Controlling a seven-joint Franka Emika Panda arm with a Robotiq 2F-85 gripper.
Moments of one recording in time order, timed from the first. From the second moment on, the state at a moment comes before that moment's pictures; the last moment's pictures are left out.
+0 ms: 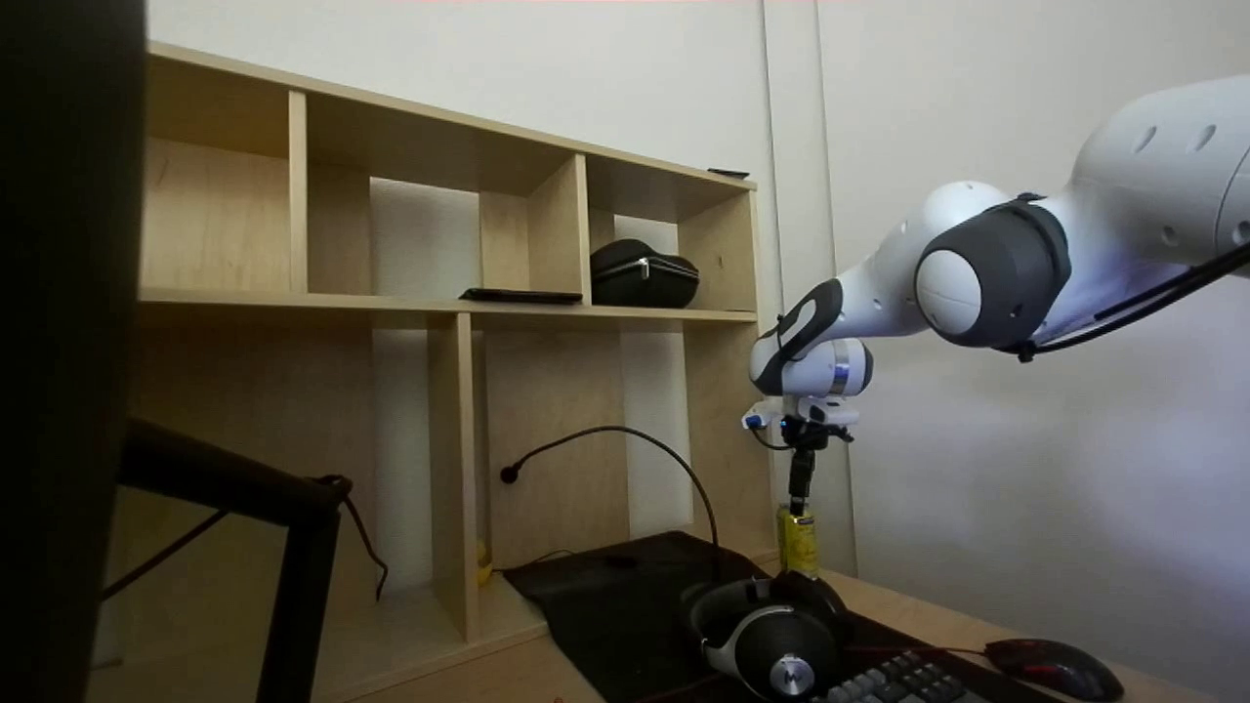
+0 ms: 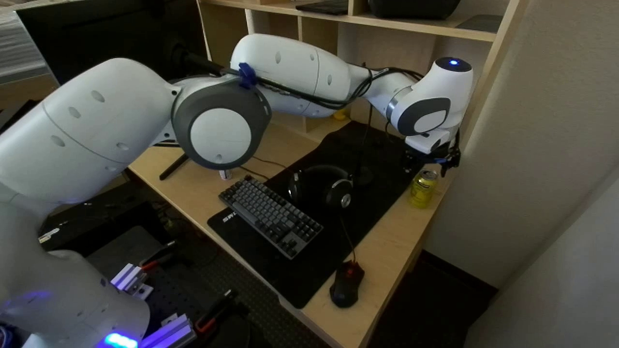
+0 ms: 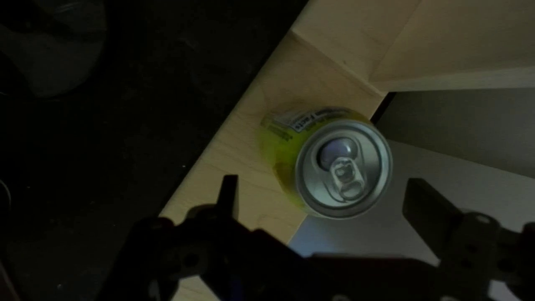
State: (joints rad) arm -0.39 1.08 -0.22 -0.89 0.29 2.16 1.98
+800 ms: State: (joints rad) arm -0.38 1.15 -0.21 -0.84 0.27 2.16 2.09
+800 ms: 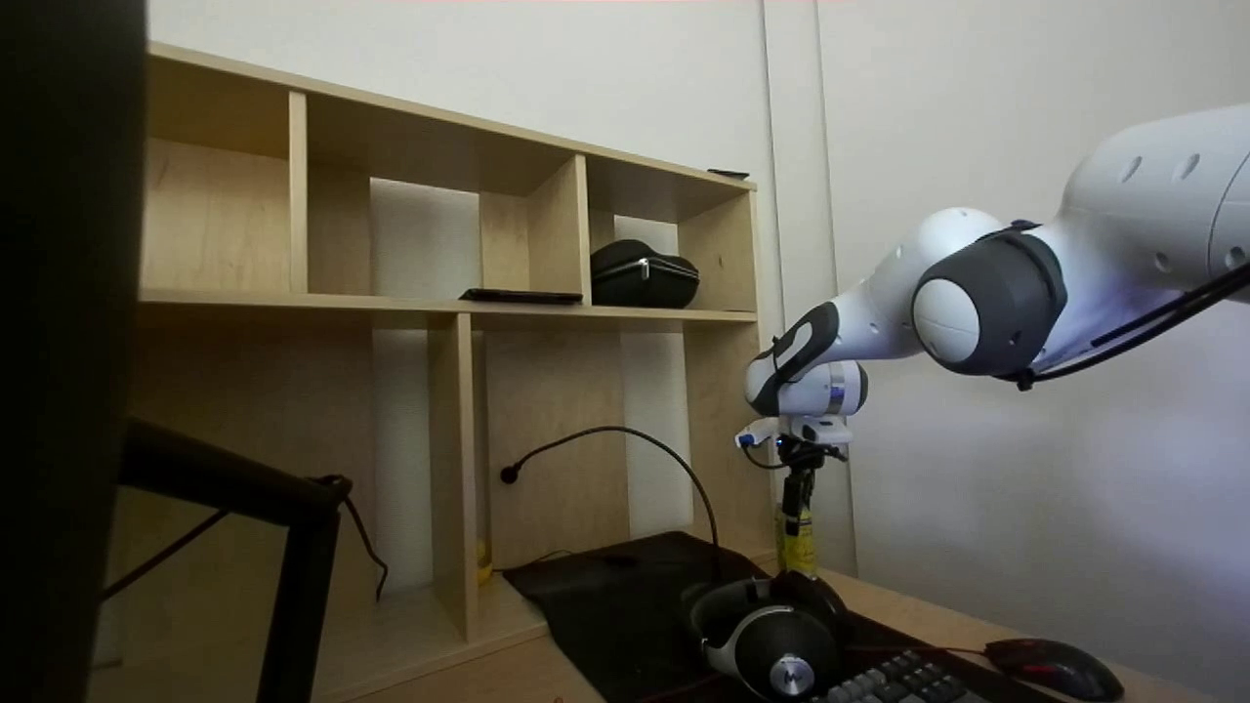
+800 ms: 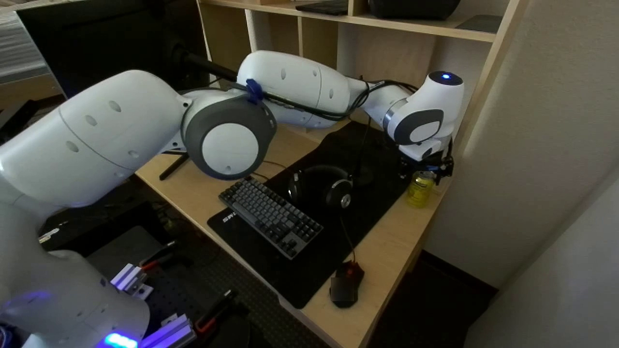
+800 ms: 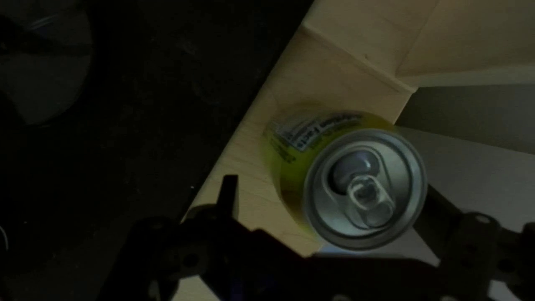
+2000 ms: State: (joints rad) arm -0.38 1.22 -0.21 -0.72 0.23 2.16 2.17
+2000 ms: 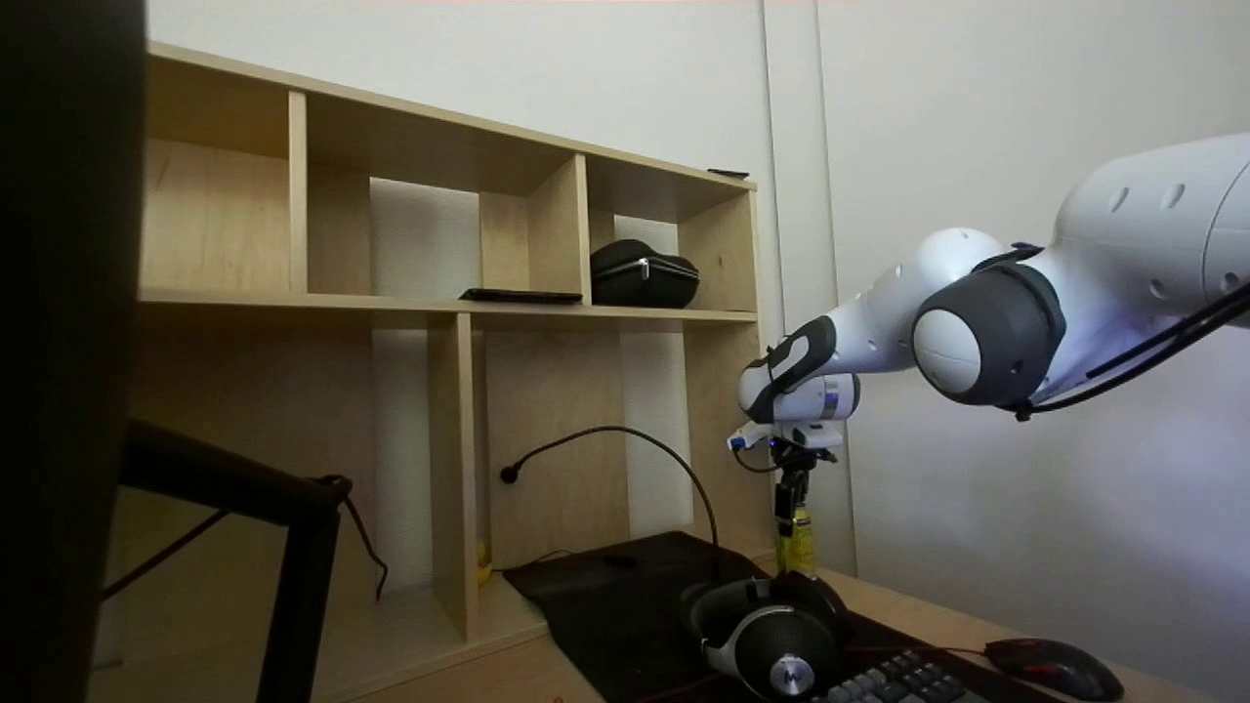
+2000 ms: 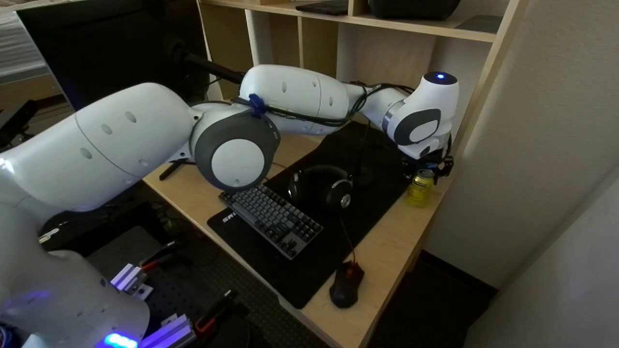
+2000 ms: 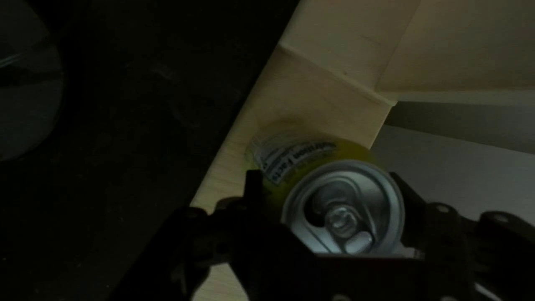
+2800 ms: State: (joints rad) arm -0.43 1.10 -0.19 -0.72 0.24 1.98 1.88
